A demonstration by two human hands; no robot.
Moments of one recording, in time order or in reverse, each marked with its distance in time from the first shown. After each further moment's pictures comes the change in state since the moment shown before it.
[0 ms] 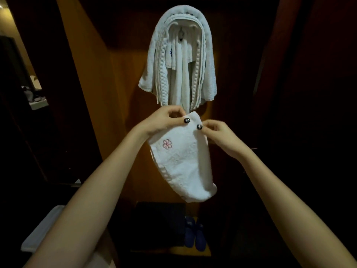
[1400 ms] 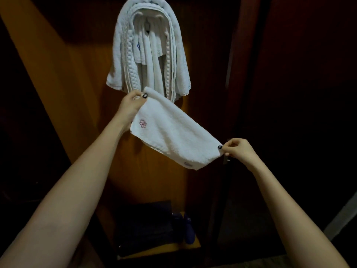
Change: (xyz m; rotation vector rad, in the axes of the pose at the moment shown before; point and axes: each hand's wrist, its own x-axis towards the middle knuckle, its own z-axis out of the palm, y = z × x) left_hand 0.055 -0.054 -0.026 -0.188 0.473 -0.090; right_hand -0.064 0.088 -0.080 -0.264 0.443 0.414
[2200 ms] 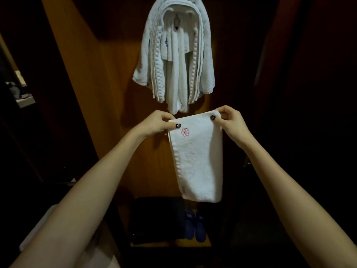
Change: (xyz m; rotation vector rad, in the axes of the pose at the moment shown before) left_hand -0.043 -0.004 -0.011 0.401 -0.405 -0.053; right_hand 0.011 -0.110 0.054 0.142 -0.056 -0.408
